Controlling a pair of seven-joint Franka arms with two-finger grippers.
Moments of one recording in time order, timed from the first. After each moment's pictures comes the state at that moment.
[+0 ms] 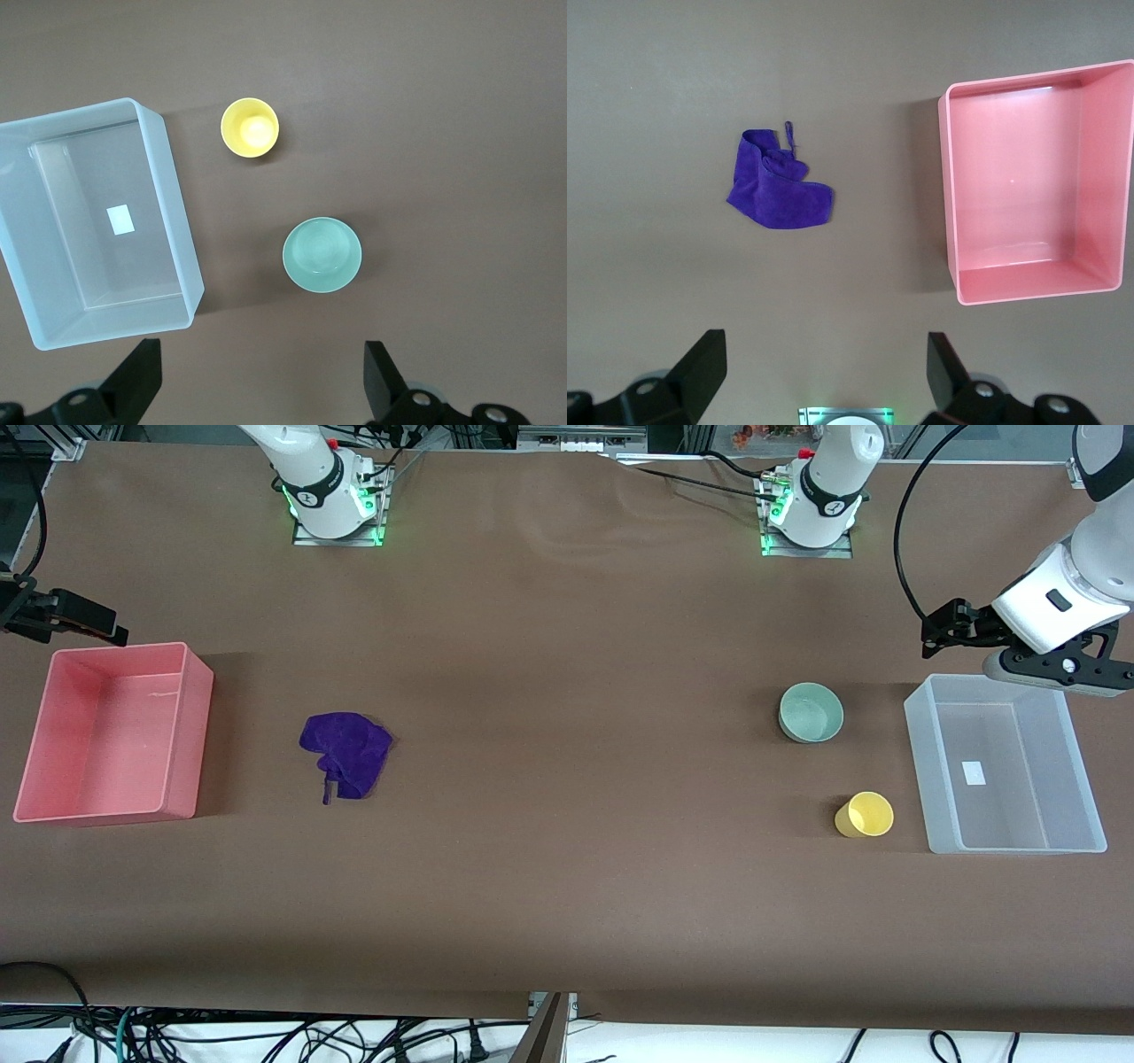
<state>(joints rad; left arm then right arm) -0.04 0.02 -0.03 -1.65 0.04 1.59 0.10 -0.07 0.12 0.01 -1.43 0.02 1.42 -0.01</state>
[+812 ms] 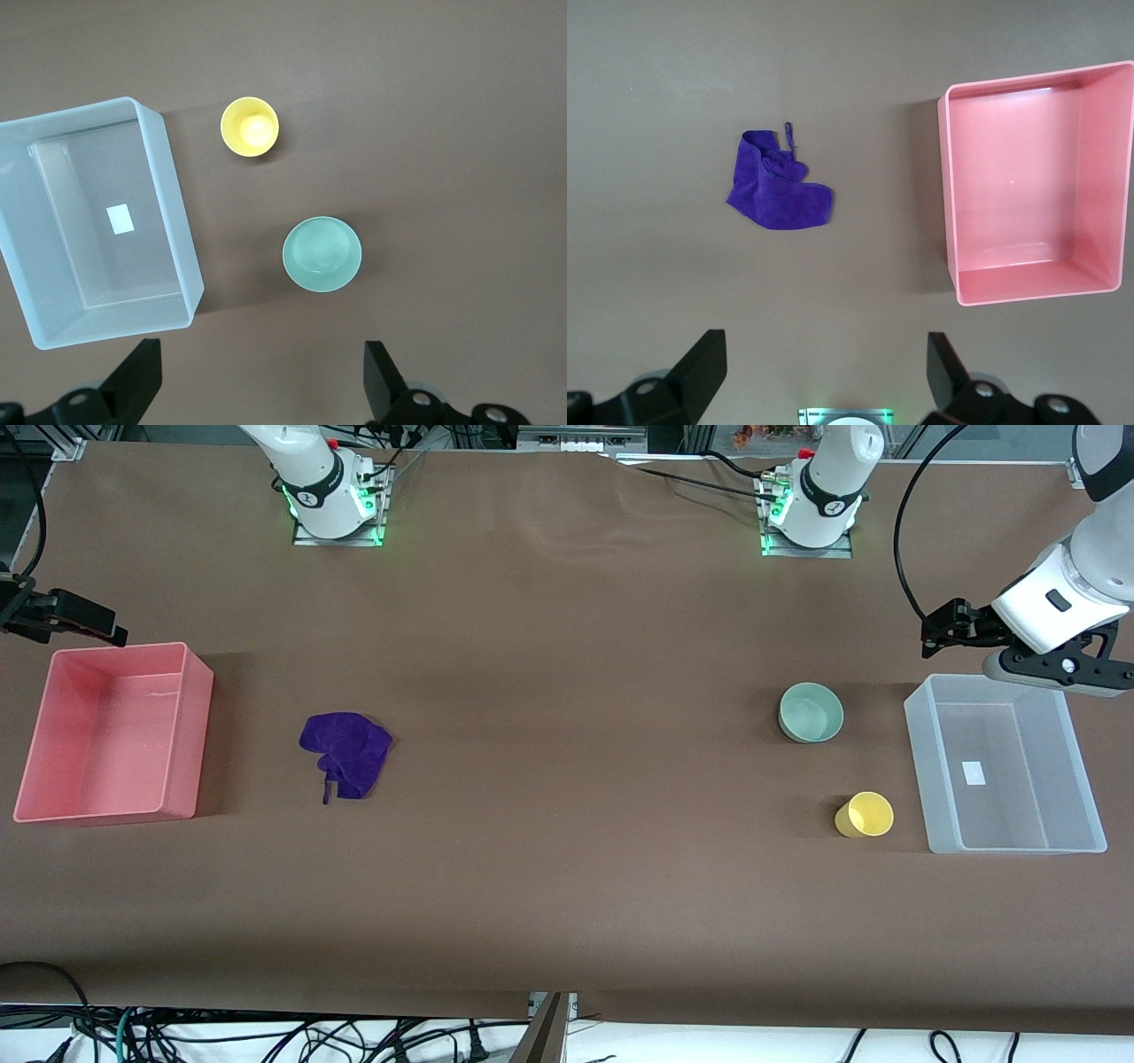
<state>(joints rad) -0.04 0.02 -0.03 -1.65 0.04 1.58 0.10 -0.07 0.12 0.01 -1.43 0.02 1.42 -0.01</state>
